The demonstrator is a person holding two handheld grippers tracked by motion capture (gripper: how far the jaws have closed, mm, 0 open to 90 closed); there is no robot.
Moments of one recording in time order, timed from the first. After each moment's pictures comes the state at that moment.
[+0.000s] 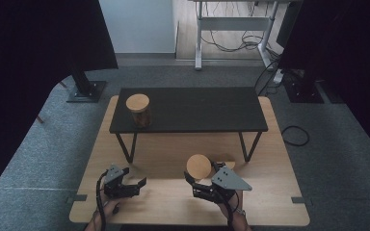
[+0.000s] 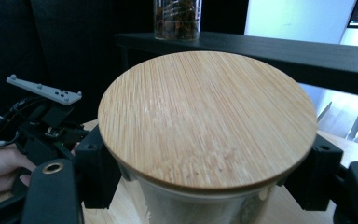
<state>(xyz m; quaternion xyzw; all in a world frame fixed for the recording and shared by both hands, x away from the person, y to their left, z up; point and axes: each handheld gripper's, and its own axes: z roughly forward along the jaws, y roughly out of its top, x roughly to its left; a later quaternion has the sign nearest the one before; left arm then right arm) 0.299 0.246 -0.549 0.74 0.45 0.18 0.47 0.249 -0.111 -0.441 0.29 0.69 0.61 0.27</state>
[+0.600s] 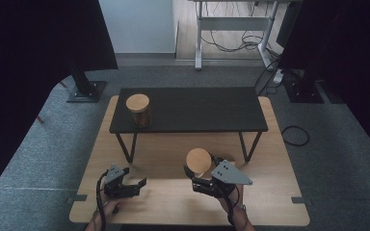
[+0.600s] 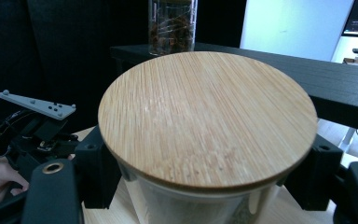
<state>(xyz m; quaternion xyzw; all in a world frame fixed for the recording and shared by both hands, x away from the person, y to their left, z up) 0.298 0.246 -0.549 0.74 0.44 0.18 0.47 0.256 -0.110 -0.425 0.29 0.69 0.61 0.28</state>
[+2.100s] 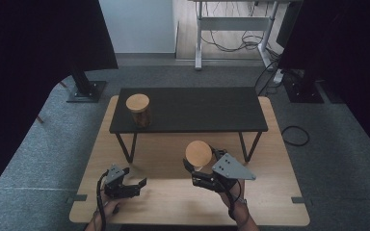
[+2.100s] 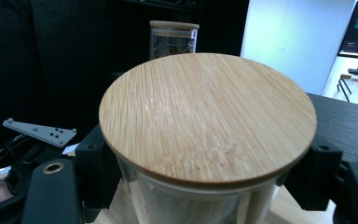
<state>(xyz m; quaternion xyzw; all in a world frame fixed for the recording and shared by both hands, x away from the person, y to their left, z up) 0.298 0.244 -0.549 0.74 0.44 0.19 0.47 0.259 -0.110 -0.397 0.27 0.68 0.62 0.29</state>
